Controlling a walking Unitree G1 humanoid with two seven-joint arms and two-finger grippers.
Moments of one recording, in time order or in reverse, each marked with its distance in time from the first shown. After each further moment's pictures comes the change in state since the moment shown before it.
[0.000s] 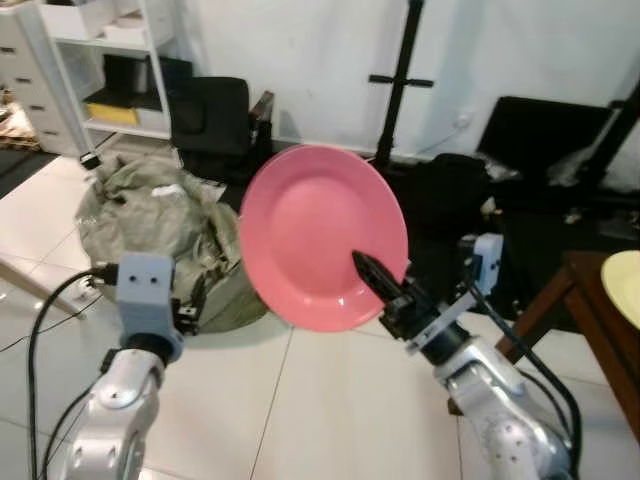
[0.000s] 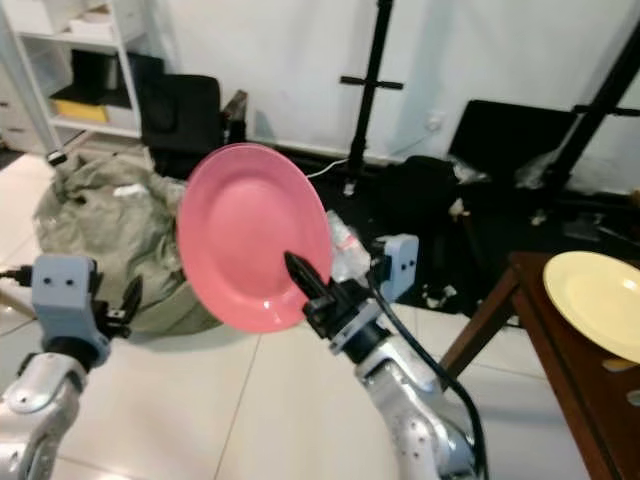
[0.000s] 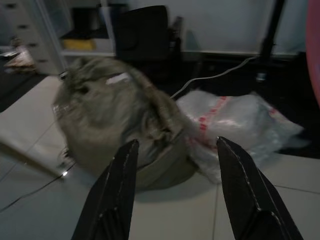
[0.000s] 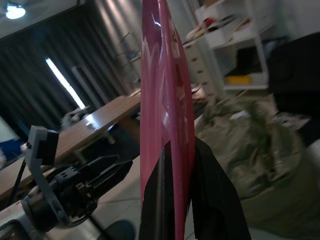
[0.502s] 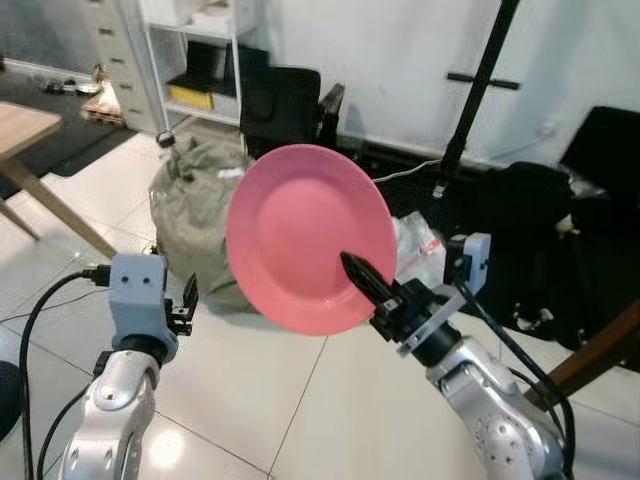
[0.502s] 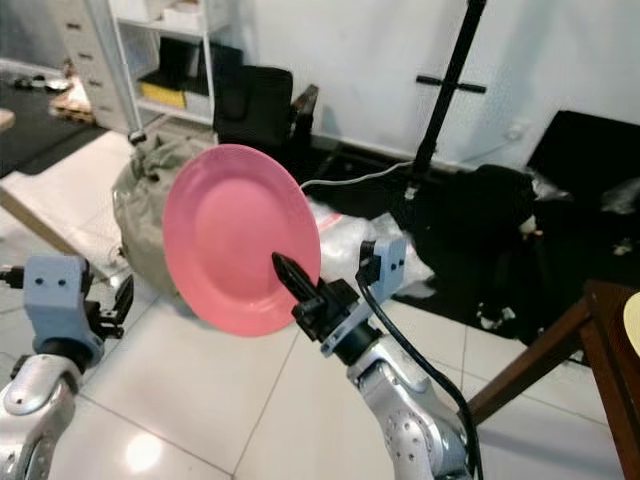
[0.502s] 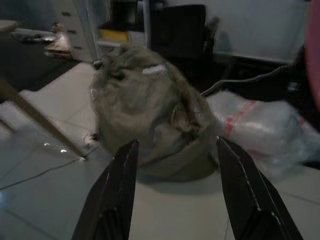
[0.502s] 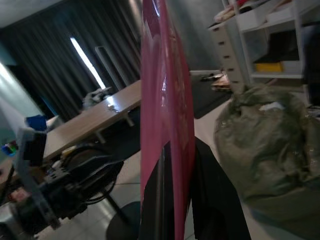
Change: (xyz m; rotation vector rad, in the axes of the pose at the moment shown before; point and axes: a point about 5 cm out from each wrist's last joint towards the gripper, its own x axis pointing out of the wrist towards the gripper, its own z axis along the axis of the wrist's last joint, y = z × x) left arm 0.001 -0.004 0.001 -0.013 -0.005 -0.008; right arm -0.001 -0.003 0.003 -0.008 -0.007 -0.013
